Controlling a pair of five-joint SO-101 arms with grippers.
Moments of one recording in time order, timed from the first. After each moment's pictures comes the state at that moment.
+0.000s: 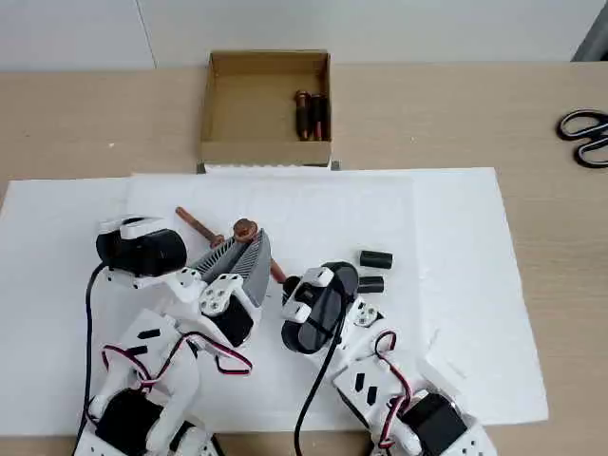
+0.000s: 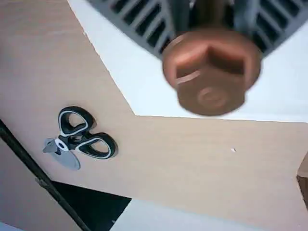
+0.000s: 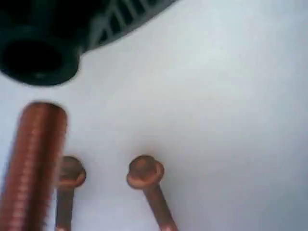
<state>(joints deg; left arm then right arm) 24.4 -93.5 72.7 44.4 35.4 -41.8 -103.3 85.3 49.1 9.7</state>
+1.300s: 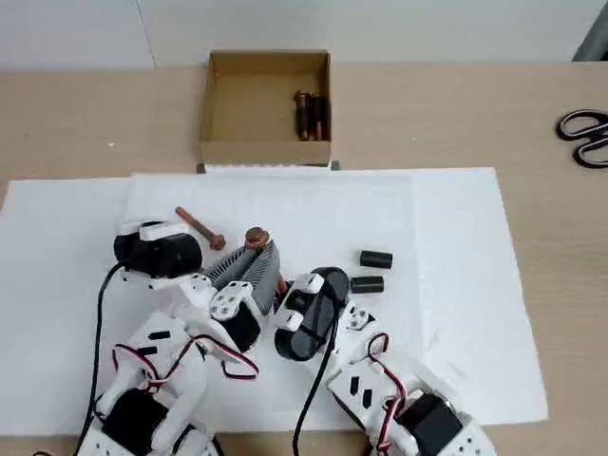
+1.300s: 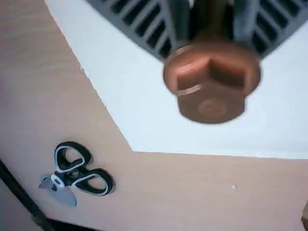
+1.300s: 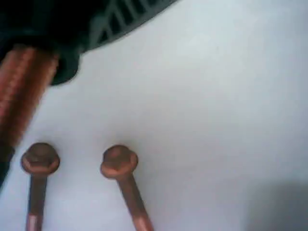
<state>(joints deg) 27.0 -94.1 75.9 46.7 35.5 -44.8 -103.2 85.7 47.1 9.6</state>
